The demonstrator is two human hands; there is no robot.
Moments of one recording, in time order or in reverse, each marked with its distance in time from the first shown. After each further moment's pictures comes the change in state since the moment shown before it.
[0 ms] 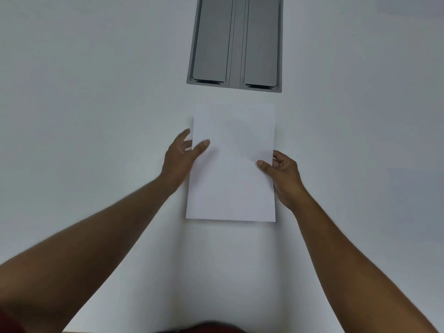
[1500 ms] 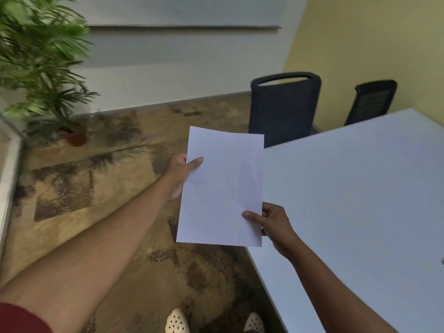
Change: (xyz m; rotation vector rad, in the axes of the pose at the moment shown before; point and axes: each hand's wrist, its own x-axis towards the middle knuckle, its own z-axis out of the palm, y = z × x) left_hand -0.500 -0.222 -0.598 -0.769 0.858 0.130; right_hand -0.370 0.147 0.592 -0.753 -1.030 -0.098
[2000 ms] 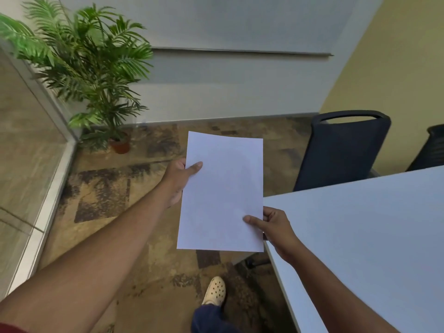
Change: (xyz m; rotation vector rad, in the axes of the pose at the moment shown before) left_hand 0.071 0.065 -0.150 -0.053 0.181 0.061; right_hand 0.140 -0.062 0.131 -0.097 -0.151 -0.056
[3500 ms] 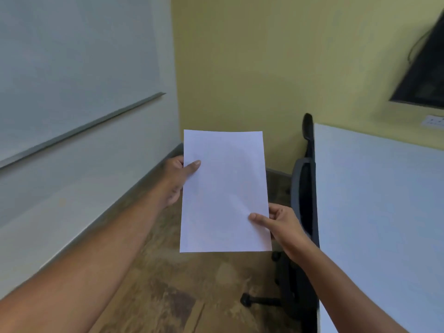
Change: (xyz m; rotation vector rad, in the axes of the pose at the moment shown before) left_hand 0.630 0.248 0.353 0.209 -0.929 0.083; right_hand 0.448 -0.222 -0.166 0.284 0.874 -0.131
